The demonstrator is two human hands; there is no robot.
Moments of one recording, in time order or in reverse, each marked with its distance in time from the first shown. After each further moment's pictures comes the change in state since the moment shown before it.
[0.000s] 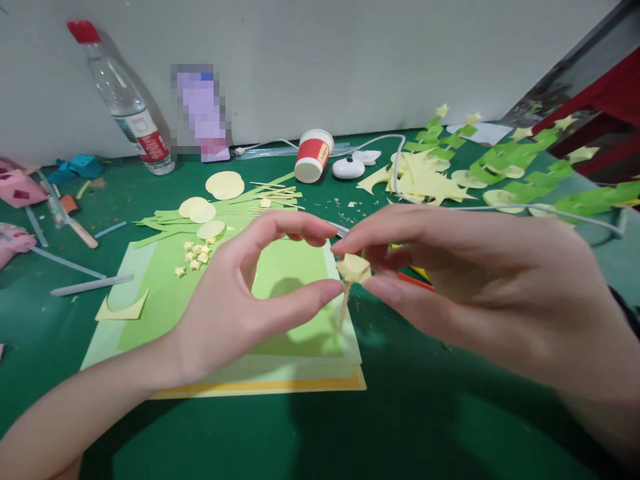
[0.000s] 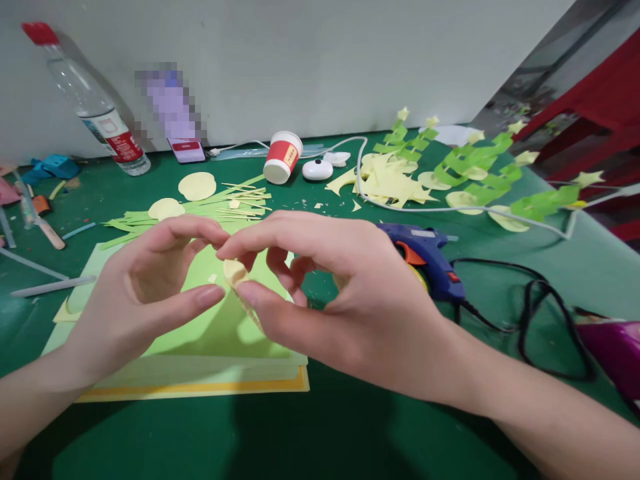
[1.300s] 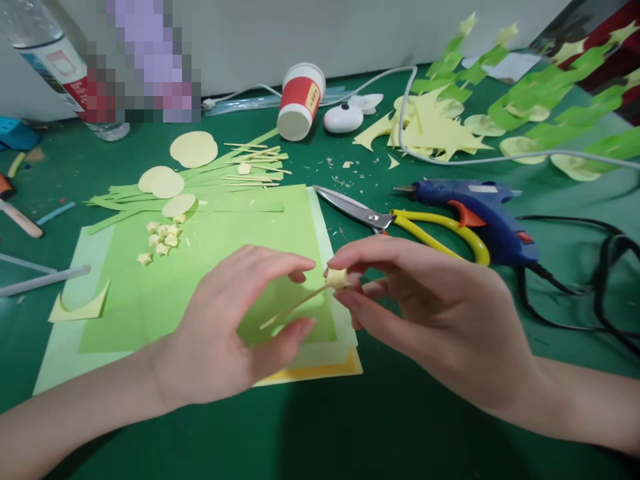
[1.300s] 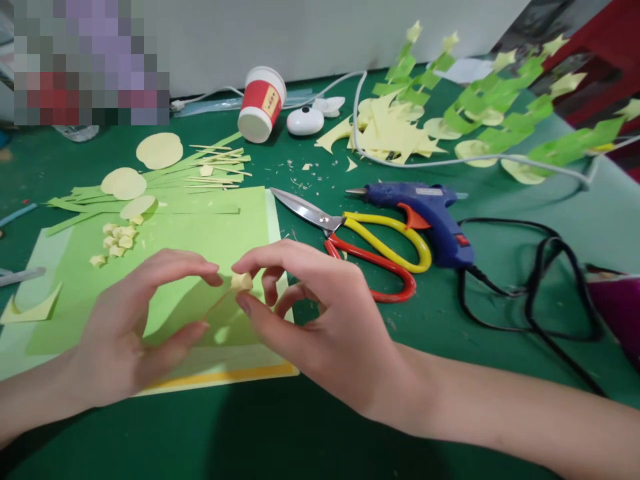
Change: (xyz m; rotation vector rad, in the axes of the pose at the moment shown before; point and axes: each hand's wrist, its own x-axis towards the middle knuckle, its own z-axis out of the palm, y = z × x) left_hand -0.020 -0.036 0.010 0.416 -0.191 0.187; right_hand -0.042 0.031 0.036 0.140 0.167 0.285
